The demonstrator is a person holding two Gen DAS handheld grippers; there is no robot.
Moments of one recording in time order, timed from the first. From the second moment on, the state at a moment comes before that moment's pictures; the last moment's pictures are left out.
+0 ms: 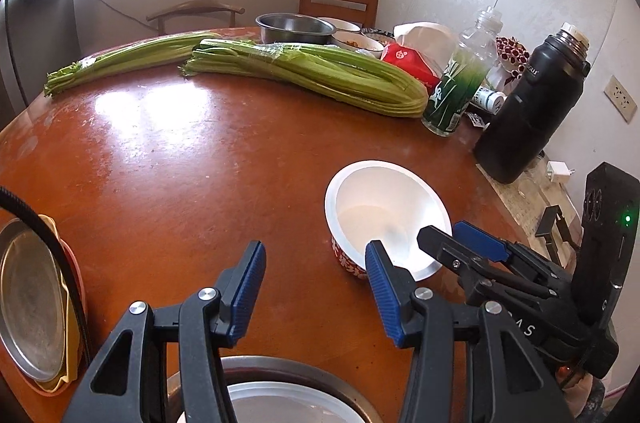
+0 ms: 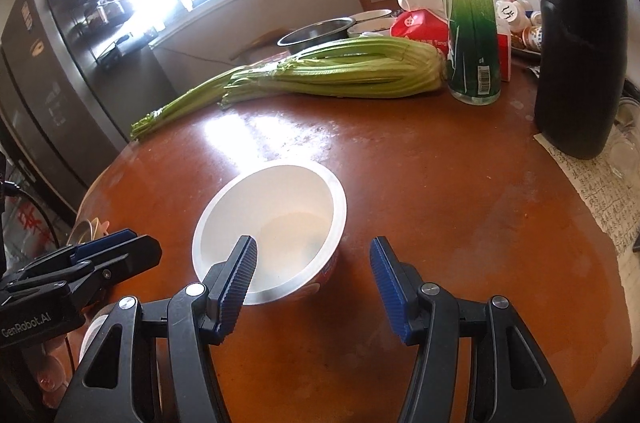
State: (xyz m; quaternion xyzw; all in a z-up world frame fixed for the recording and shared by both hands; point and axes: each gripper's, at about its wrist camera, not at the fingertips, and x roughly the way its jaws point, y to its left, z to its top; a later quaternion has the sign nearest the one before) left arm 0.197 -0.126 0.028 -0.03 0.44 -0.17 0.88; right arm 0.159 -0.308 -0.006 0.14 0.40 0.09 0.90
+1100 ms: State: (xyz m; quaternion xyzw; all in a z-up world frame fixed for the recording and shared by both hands) left arm 0.234 -0.117 -0.006 -0.07 0.49 -0.17 0.85; right arm 0.169 -0.237 -0.014 0.09 0.43 0.18 0.88
